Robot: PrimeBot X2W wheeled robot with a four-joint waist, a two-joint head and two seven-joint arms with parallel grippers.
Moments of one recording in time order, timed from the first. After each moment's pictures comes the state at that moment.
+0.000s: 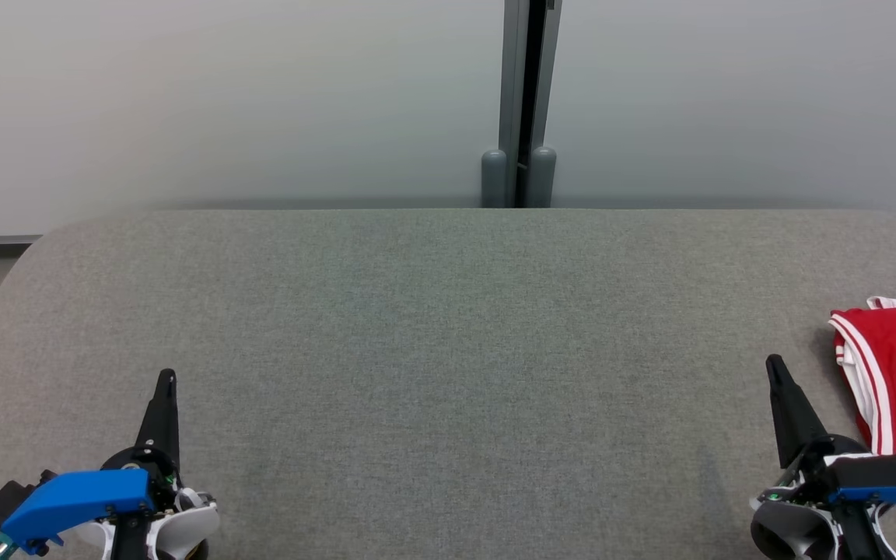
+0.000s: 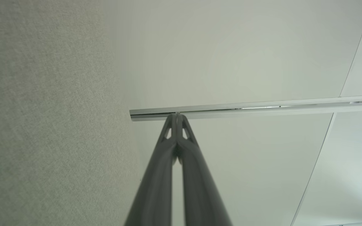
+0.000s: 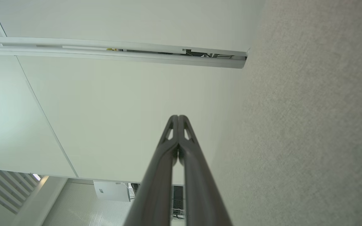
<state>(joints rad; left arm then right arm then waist) -0.09 0.05 0.11 0.26 -1.55 -0.12 0.10 -0.11 -0.05 -0.11 0.26 1.54 0.13 0.10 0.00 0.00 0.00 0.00</state>
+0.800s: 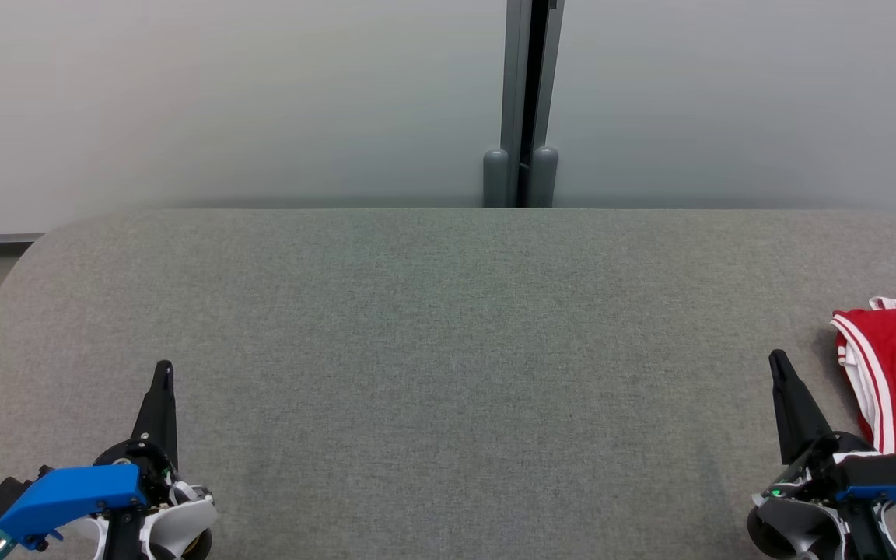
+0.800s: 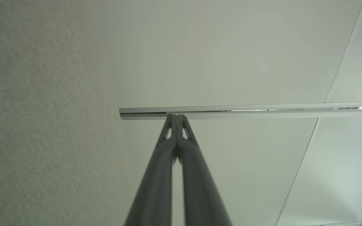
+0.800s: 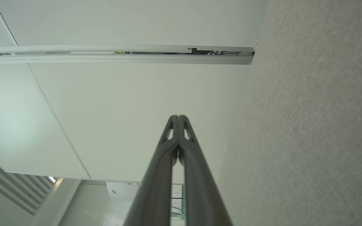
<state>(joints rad) -0.10 0.05 0.11 0.25 -1.61 -0.13 0.11 -0.11 -0.05 -0.11 0.24 1.61 0.13 0.11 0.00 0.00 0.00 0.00</state>
